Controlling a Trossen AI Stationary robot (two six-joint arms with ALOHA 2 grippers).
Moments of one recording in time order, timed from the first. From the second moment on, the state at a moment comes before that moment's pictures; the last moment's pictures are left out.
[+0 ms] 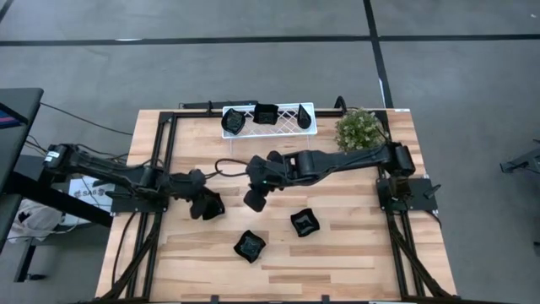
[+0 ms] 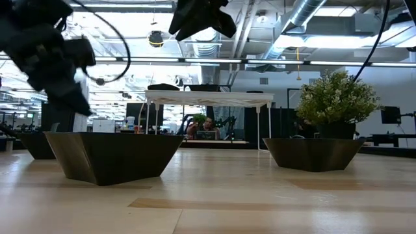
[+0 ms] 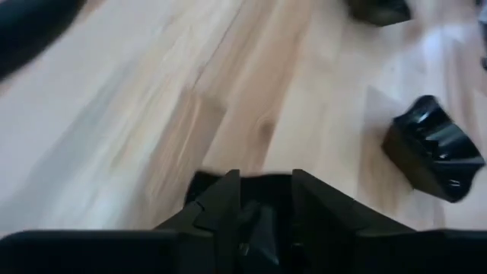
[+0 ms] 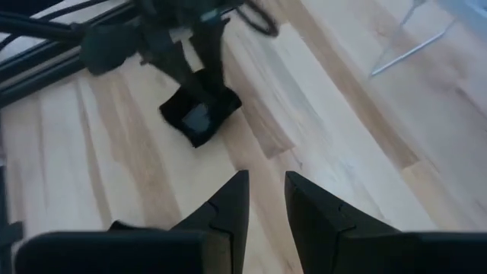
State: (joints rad) left arm -0.21 0.86 0.25 -0.26 -0.15 -0.56; right arm 0.12 1.91 1.86 -0.78 0.24 0.51
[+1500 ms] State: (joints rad) left arm -0.21 1.03 0.26 -0.36 -0.10 -0.62; right arm 0.14 1.92 1.86 -0.76 0.20 0.52
